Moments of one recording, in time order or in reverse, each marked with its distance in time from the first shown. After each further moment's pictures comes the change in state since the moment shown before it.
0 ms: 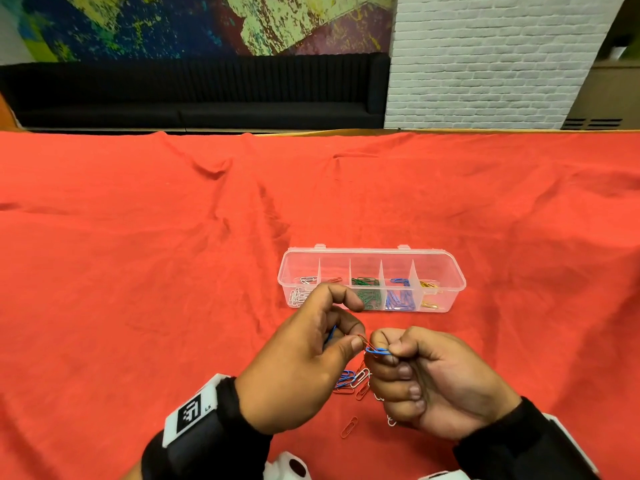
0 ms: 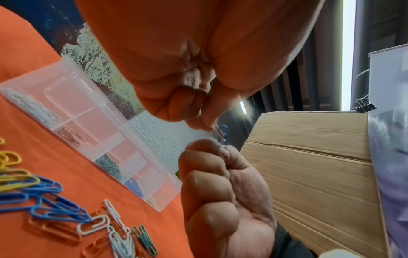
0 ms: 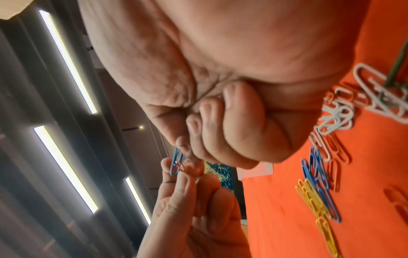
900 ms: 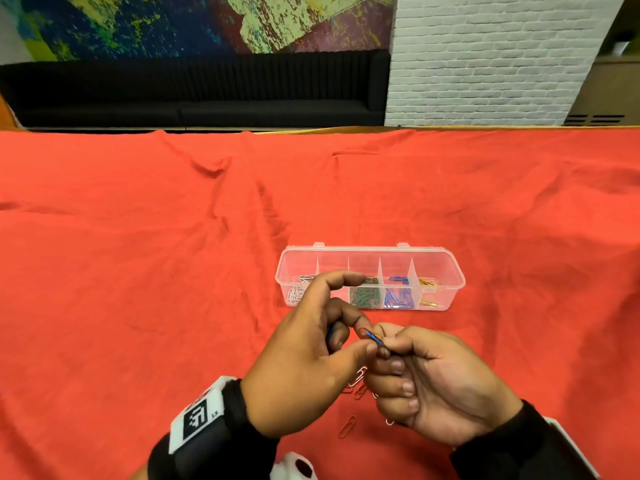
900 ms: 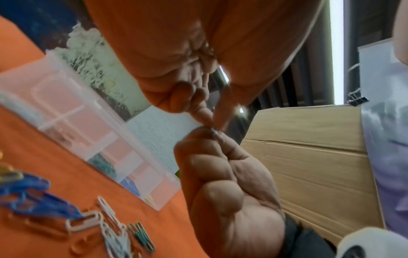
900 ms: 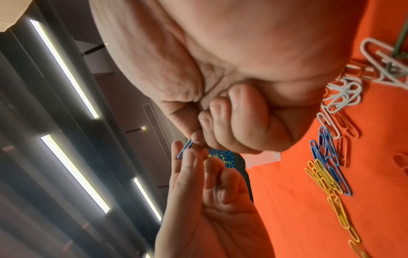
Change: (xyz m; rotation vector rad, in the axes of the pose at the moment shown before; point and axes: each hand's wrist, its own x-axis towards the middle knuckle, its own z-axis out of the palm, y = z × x) left_hand 0.003 0.006 0.010 0.051 0.088 0.047; right_hand -0.003 0.001 0.008 0.052 0.037 -0.028
